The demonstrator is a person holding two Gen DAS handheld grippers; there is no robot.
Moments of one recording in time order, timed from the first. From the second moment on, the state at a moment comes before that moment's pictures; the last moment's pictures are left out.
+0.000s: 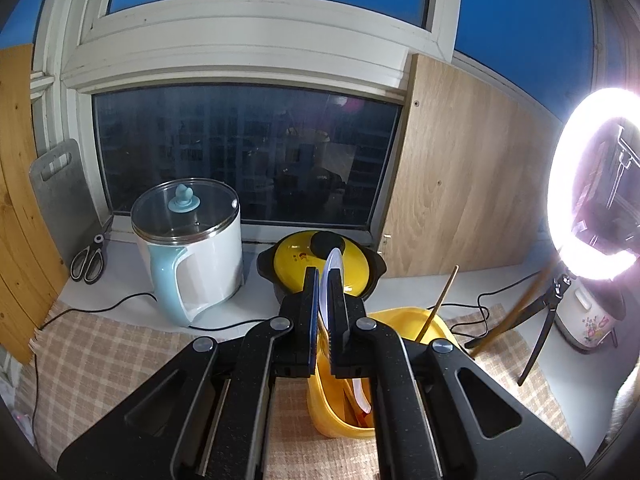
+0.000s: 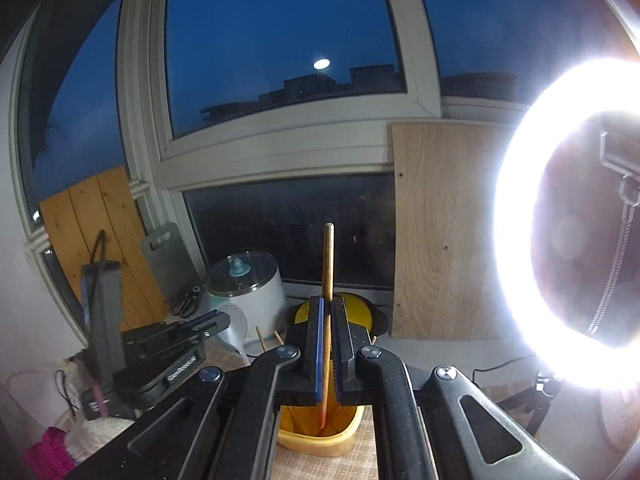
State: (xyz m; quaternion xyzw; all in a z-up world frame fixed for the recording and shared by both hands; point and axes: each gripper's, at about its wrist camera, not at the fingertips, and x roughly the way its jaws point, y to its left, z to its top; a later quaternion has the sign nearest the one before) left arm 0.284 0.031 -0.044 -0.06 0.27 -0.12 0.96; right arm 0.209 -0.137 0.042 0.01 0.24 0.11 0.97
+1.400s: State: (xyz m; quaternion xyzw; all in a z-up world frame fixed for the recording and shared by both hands) left arm 0.256 0.037 -0.056 -0.08 0.28 -0.12 0.95; right arm 0.193 -0.147 -0.025 0.02 0.31 0.13 0.94
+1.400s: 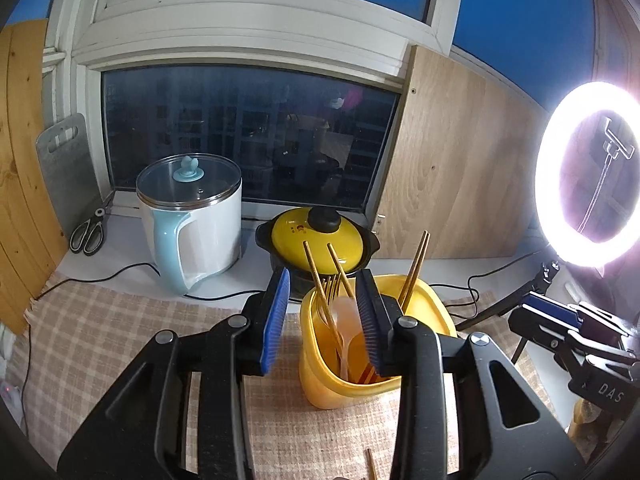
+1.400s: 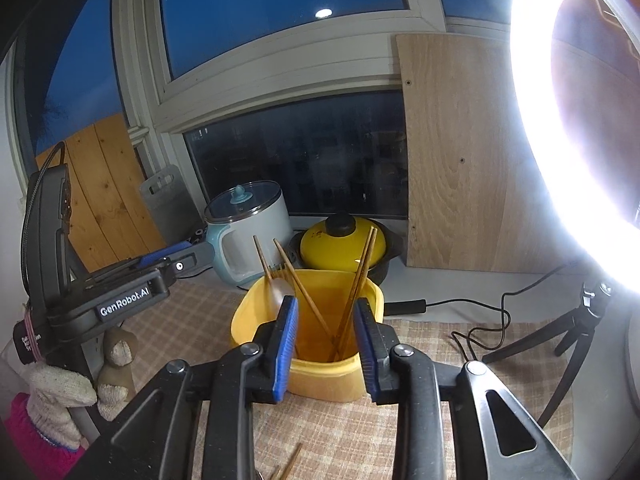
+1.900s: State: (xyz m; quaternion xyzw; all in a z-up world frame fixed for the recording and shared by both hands) left arm 0.226 0.038 -0.048 -0.06 0.27 -0.12 0.95; right arm 0.159 -0.172 -0.024 0.05 0.30 0.12 0.95
